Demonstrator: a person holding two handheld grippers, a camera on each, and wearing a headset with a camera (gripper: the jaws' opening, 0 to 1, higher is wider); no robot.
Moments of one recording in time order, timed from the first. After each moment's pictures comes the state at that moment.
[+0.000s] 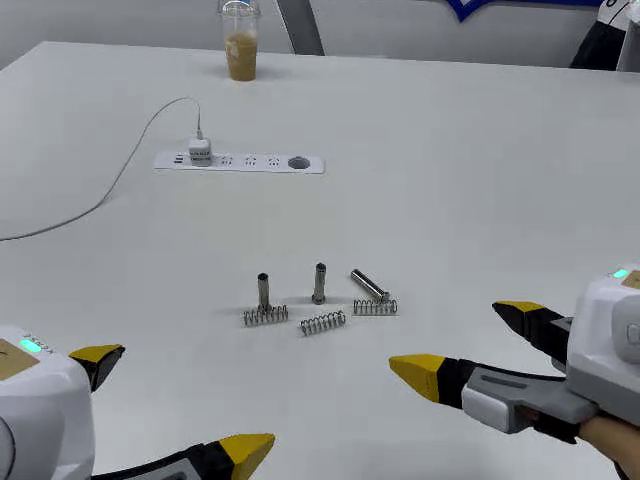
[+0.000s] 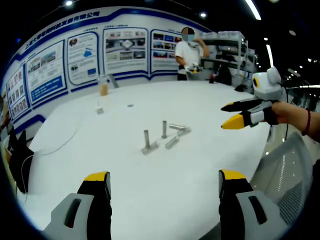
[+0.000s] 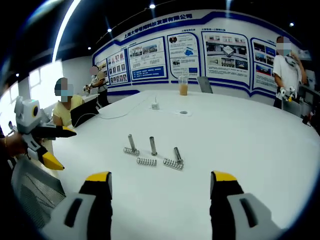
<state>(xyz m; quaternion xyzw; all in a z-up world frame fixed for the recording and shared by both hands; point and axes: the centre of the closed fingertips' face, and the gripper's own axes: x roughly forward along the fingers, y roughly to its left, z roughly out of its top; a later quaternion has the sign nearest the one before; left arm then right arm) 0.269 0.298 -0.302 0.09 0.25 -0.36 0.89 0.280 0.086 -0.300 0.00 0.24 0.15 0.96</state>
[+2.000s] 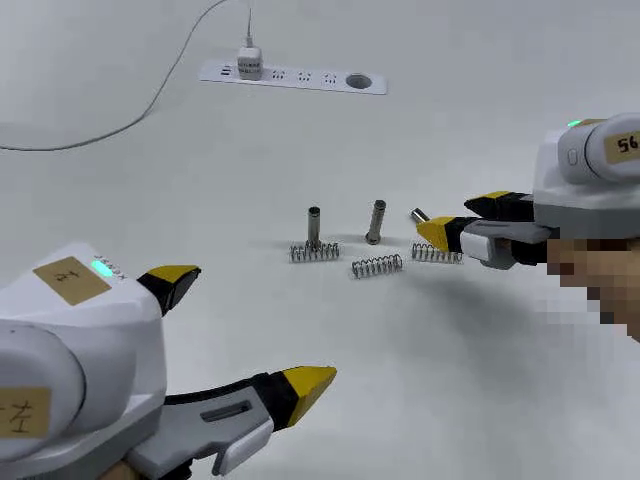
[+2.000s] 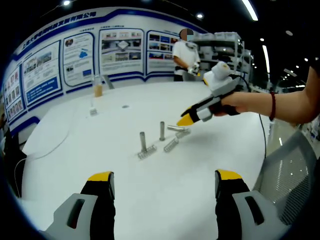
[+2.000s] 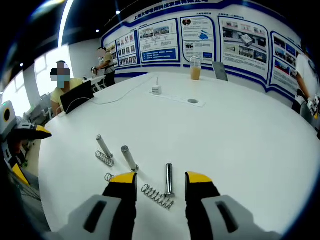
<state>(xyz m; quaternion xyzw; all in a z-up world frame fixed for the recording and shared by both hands) 0.287 0.281 -0.318 0.08 0.25 -0.38 0.89 0.399 0.096 -0.359 -0.04 0.30 0.20 0.93</state>
